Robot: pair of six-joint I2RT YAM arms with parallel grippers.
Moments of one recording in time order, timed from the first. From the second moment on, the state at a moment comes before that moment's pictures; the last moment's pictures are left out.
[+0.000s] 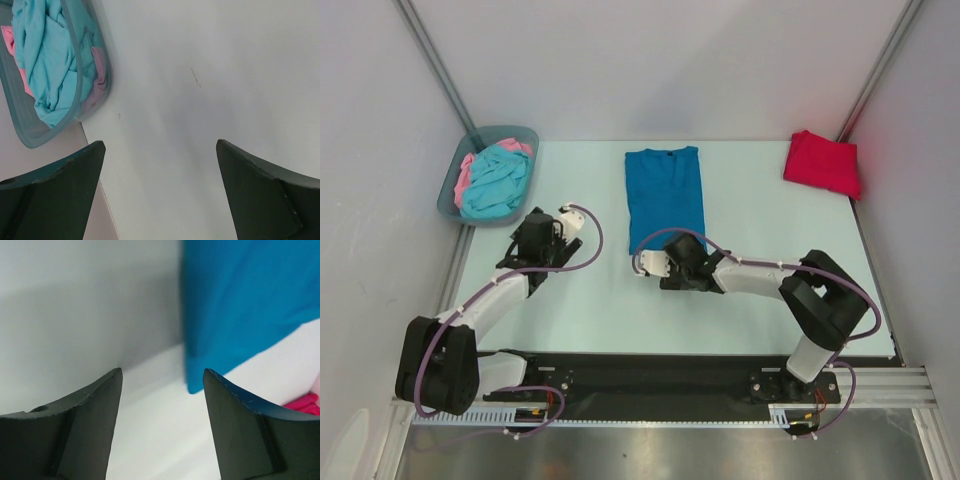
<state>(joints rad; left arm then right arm) -0.23 1.22 0.62 -0.04 -0.27 0.61 0.81 1.69 0.92 -0.15 0.23 -0.82</state>
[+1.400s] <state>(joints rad) -0.23 1.21 0.62 -0.05 -0.27 0.61 0.89 1.74 1.06 -0.25 0.22 -0.89</state>
